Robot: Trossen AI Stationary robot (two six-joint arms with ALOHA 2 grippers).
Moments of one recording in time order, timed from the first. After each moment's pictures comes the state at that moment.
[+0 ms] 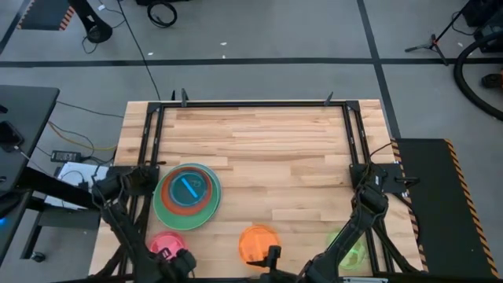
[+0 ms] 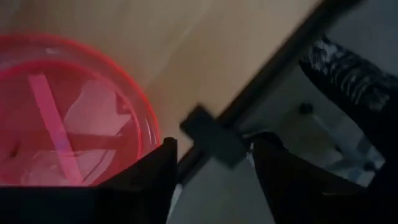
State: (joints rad) left arm -1.05 2.00 1.57 -0.97 -0.07 -1.75; right arm 0.85 2.32 2.00 -0.47 0.94 0.53
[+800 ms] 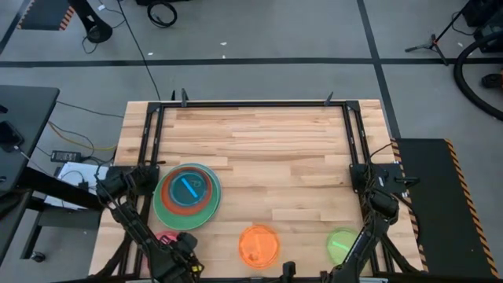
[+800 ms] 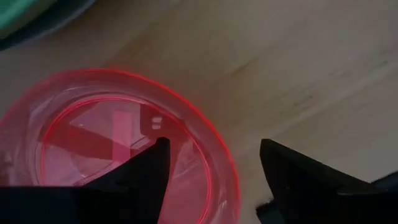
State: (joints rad) left arm -0.99 2.00 1.40 -1.00 -0.06 -1.94; right arm 0.97 2.30 2.00 -0.54 0.86 0.55
